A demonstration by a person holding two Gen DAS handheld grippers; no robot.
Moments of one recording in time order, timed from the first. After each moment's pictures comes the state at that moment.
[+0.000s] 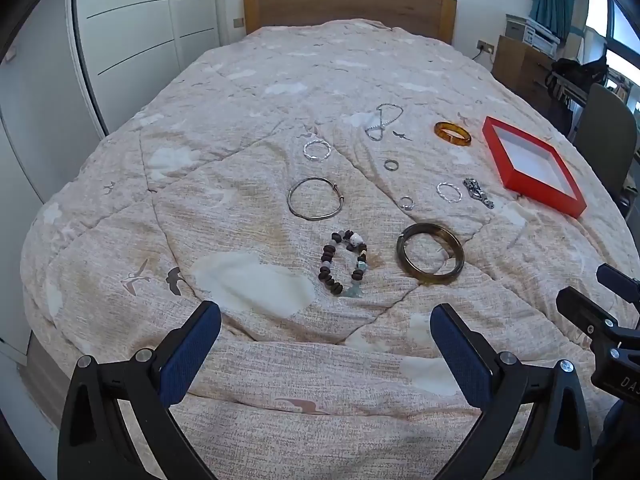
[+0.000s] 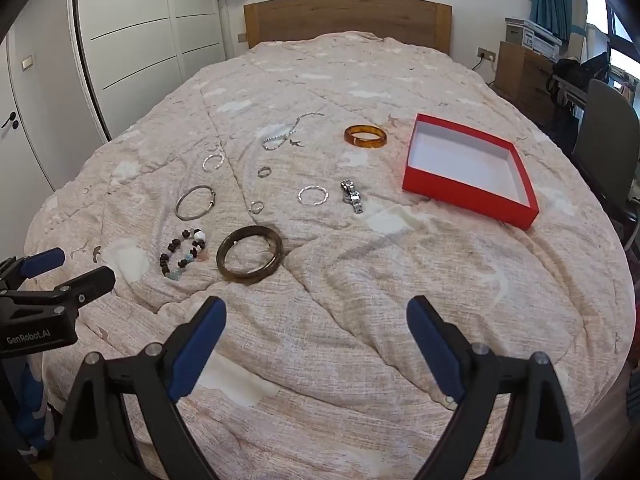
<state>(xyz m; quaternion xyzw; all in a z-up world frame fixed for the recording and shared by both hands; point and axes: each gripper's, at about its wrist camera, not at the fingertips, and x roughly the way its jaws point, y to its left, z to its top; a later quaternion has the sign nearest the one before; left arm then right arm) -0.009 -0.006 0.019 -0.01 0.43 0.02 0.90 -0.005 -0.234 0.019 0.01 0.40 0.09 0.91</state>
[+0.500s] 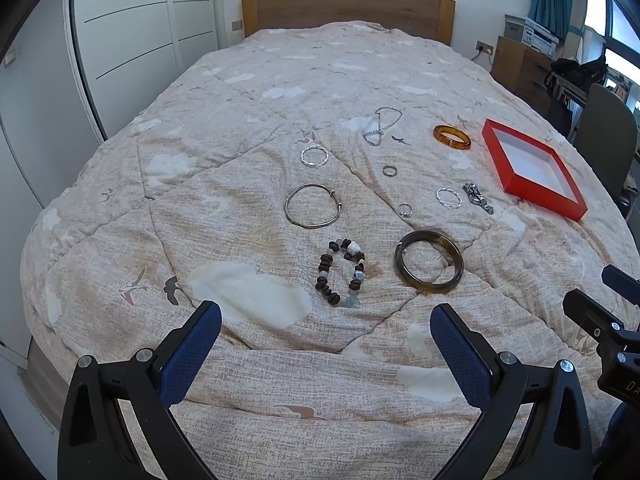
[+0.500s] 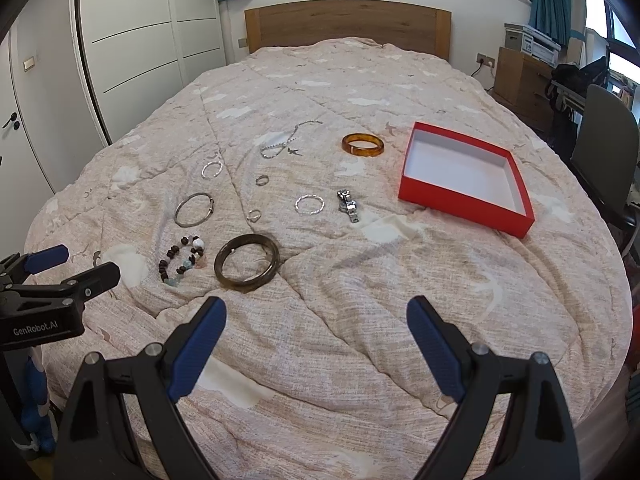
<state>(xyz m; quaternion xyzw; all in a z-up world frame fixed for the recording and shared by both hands) -0.002 -0.009 0.020 0.00 0.43 0.01 0.90 -0.004 -0.240 0.023 0.01 0.40 0.09 0.91</state>
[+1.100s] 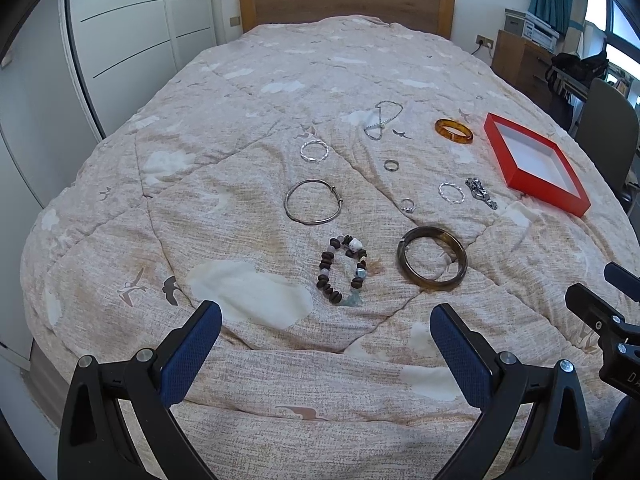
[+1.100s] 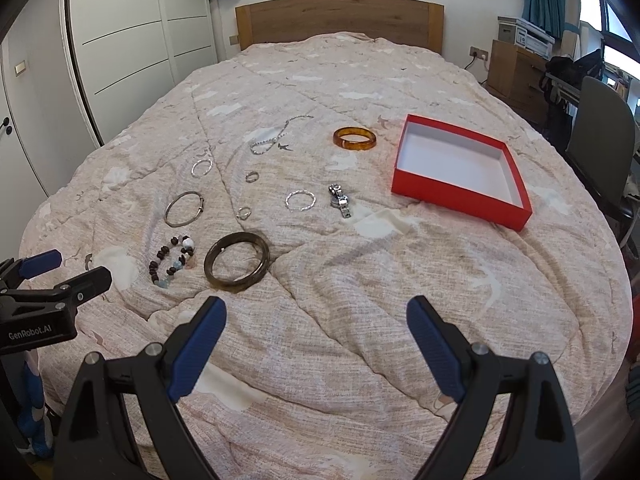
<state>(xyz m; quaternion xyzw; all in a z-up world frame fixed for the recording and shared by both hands) 0.003 -0.008 0.018 0.00 0.44 0.01 0.90 0.002 -0.243 0.017 0.01 0.40 0.07 0.91</state>
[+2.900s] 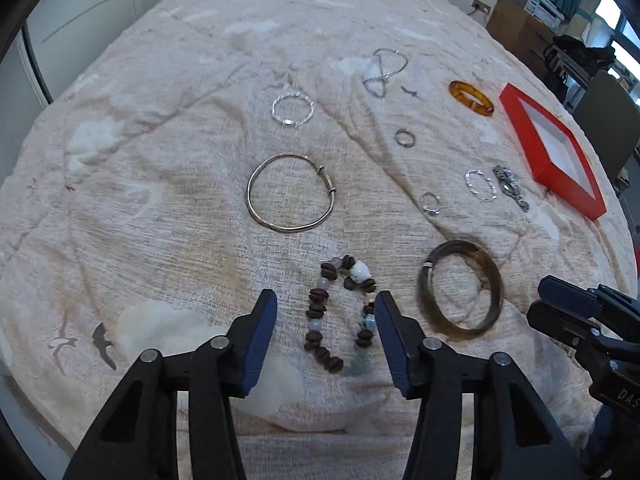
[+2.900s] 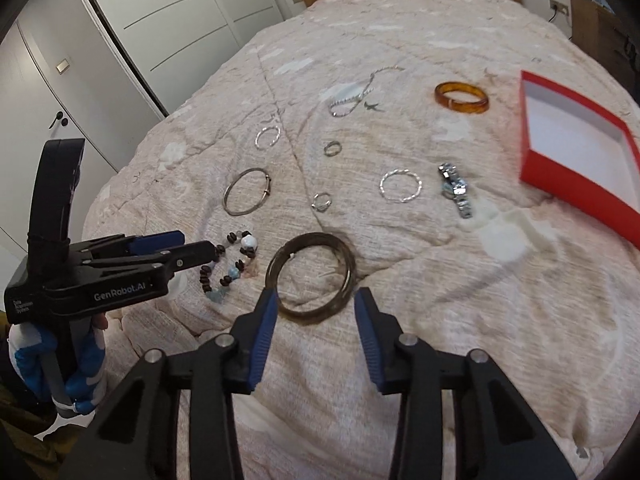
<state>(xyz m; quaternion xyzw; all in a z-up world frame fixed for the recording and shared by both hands) 0.105 0.012 -0.040 -0.04 0.54 -0.05 0.84 0.095 -0.209 -0.030 0.07 0.49 0.24 0.84</state>
